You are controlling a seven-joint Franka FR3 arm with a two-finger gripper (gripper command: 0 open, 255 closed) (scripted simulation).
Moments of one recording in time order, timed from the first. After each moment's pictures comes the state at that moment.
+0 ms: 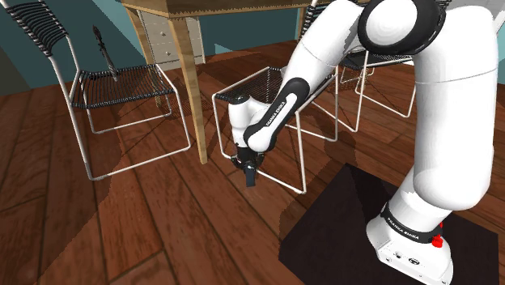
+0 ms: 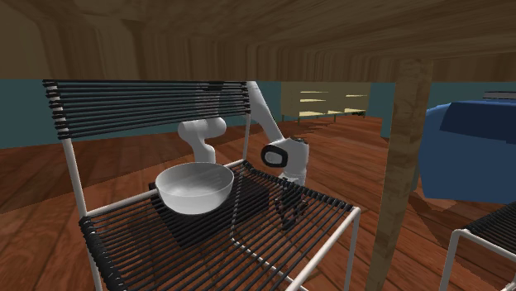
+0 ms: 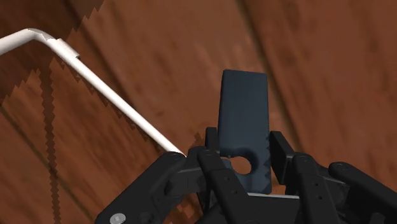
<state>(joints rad) -0.05 0.45 0.24 -2.20 -0.35 2.57 1.17</state>
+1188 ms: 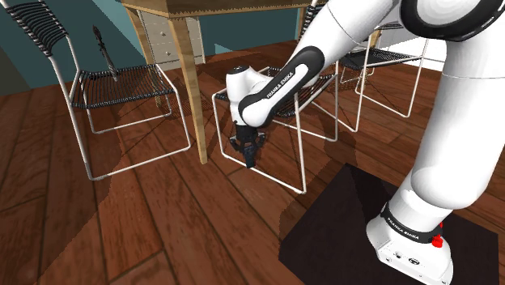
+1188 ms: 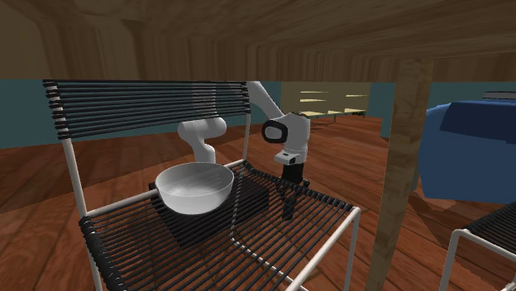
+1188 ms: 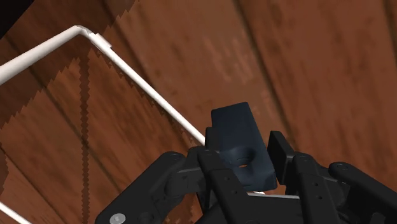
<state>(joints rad) -0.09 0.24 0.30 -2.20 -0.23 2.38 1.07</state>
